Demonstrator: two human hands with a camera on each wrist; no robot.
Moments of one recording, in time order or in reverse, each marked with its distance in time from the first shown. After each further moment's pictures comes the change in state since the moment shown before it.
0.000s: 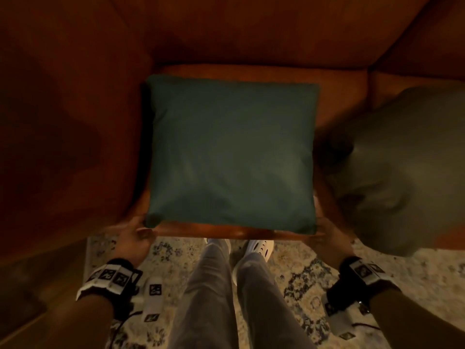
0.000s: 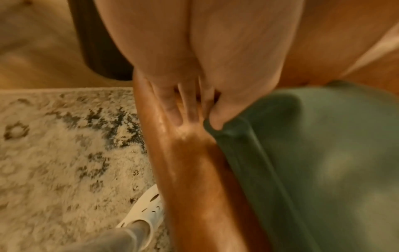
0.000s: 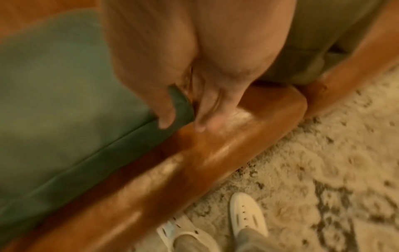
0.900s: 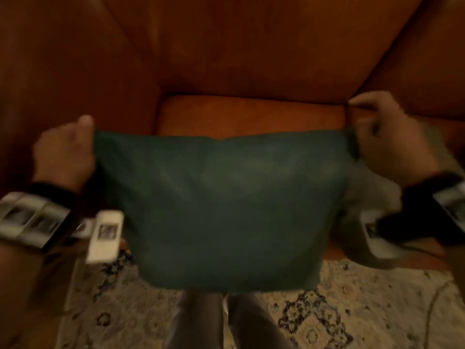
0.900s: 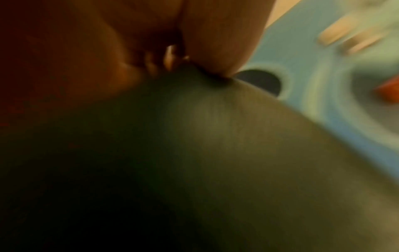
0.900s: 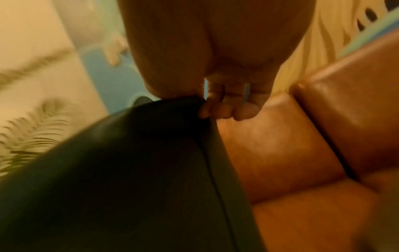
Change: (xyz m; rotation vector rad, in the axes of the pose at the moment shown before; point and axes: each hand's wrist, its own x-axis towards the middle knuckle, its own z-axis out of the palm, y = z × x) left_hand 0.055 0.111 -0.156 0.158 0.602 0.323; right_hand -0.043 -0.180 -0.169 -0.237 0.588 -0.638
